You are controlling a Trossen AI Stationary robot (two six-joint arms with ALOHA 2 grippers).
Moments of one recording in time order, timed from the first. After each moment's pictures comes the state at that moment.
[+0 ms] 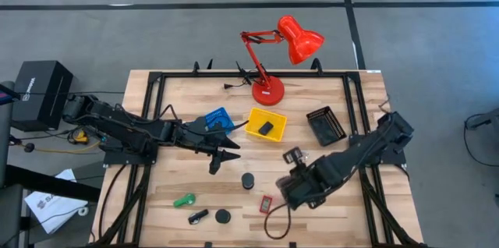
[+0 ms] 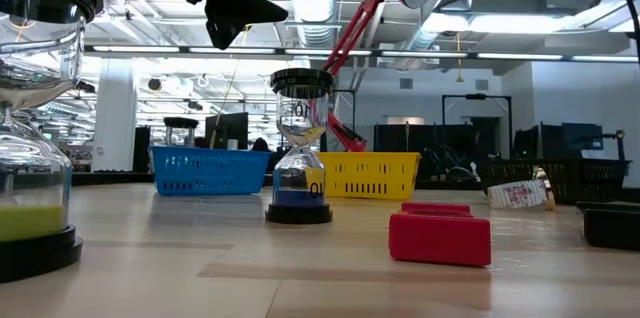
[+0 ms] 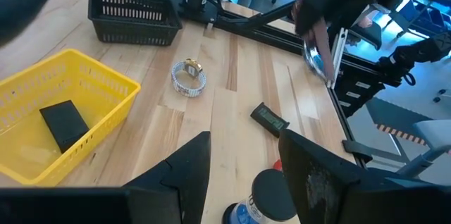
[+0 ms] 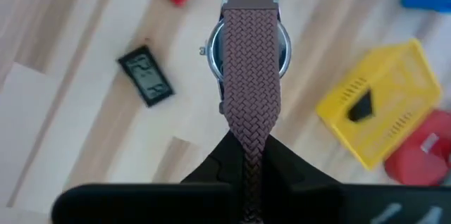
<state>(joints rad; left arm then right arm) -0.18 1.26 0.72 0.17 -0.09 -0.38 0.56 1.79 1.73 -1.40 0.31 0.04</state>
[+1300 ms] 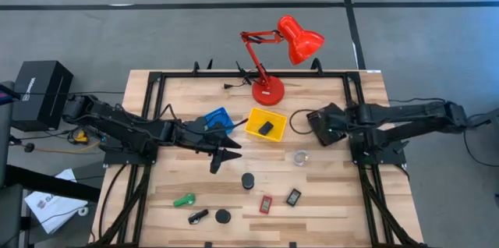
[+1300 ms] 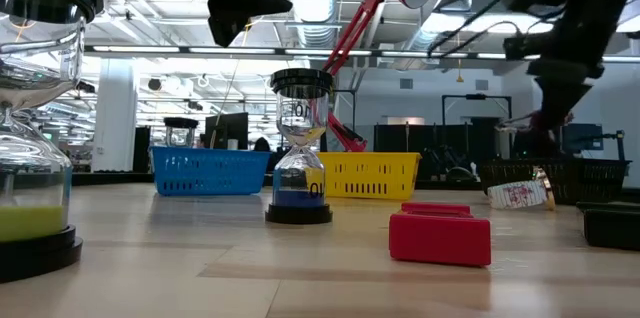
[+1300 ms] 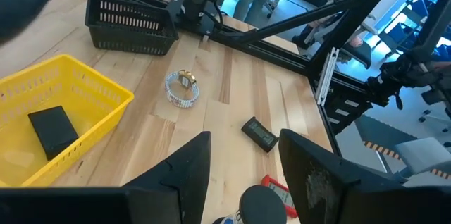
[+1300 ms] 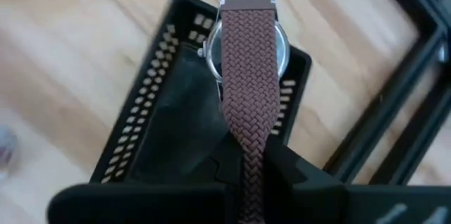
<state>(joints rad) -0.18 1.26 0.72 0.21 -0.09 -0.43 -0.04 0.98 0.68 -1.10 0.49 0.68</state>
